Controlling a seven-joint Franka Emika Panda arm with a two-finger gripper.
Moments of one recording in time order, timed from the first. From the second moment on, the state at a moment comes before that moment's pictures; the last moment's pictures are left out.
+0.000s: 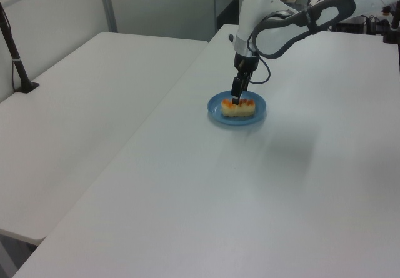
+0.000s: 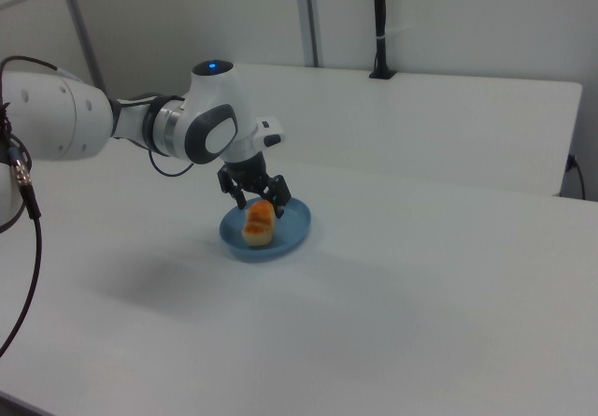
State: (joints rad) arm 0.16 0.52 -0.20 -1.60 0.13 2.28 -0.11
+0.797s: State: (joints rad) arm 0.07 0.21 -0.13 -1.56 -0.02 1.81 0.06
